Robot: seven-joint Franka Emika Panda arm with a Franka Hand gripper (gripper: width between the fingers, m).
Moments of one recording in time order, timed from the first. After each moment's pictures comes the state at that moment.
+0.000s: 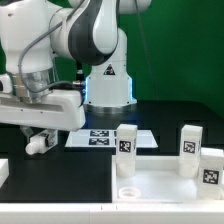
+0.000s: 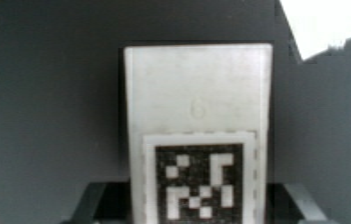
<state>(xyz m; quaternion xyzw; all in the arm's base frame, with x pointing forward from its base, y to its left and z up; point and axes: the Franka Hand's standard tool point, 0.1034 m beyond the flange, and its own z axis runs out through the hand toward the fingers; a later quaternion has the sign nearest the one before) 0.393 -0.167 0.017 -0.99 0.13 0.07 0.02</state>
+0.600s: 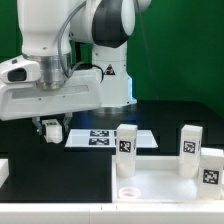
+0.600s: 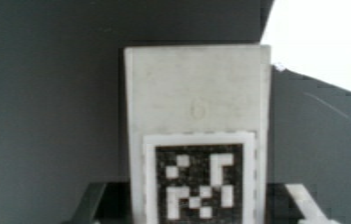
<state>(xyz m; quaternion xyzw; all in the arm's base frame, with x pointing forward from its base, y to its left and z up) 0.412 -0.141 0.043 -0.98 -0.19 0.06 0.02</state>
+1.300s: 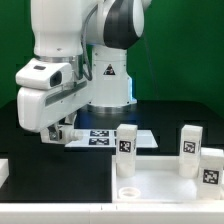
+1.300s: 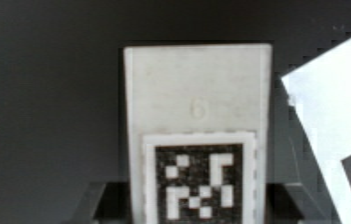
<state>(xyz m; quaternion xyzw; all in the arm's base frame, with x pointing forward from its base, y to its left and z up) 0.417 -0.123 0.040 -0.85 -0.53 0.05 0.02</state>
